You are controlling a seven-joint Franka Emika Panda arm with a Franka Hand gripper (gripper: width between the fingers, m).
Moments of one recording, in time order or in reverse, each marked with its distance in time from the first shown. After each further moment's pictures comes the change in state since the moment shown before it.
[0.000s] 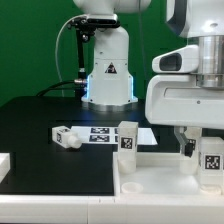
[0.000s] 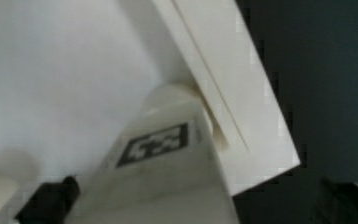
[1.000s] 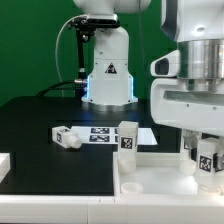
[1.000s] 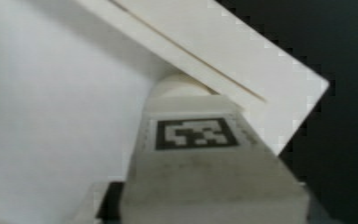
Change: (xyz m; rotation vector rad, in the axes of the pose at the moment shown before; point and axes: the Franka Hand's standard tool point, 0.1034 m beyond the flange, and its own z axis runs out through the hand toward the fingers) arm 0.004 0.008 0.005 0.004 -0.056 0.793
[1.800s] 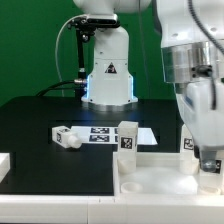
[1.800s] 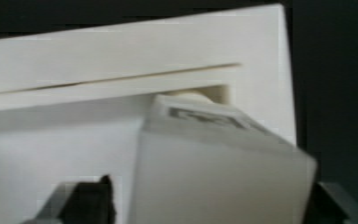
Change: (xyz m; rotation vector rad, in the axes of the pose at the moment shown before) arm -0.005 0.006 -0.003 -0.011 -0.078 0.462
